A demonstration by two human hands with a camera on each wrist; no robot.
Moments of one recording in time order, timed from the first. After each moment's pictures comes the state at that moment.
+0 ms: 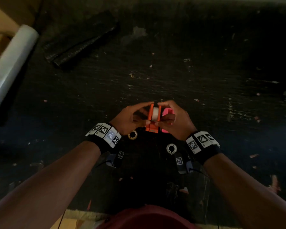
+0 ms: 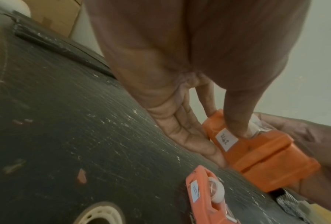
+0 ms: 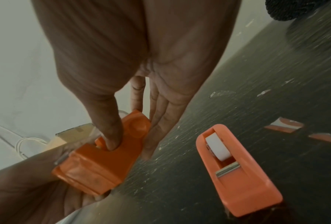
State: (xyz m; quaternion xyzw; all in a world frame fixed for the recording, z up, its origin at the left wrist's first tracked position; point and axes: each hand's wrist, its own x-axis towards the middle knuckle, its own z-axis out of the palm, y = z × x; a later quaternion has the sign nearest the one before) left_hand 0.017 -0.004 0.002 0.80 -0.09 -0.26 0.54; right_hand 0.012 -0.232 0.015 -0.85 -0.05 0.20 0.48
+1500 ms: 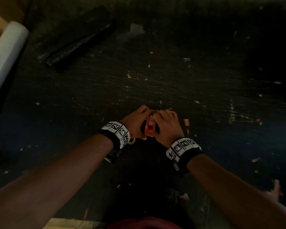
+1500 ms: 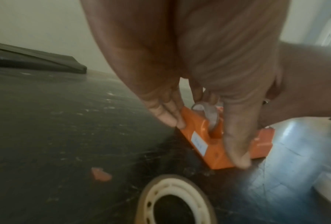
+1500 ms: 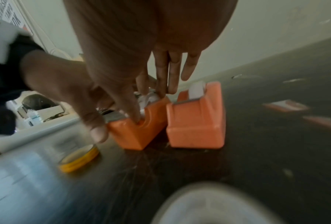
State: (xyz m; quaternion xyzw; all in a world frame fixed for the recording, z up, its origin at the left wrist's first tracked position) left_hand 0.050 -0.023 -0.055 0.89 -0.20 -0.30 0.26; right_hand 0.016 -0.208 -0.043 -0.96 -0.21 0.08 0.18
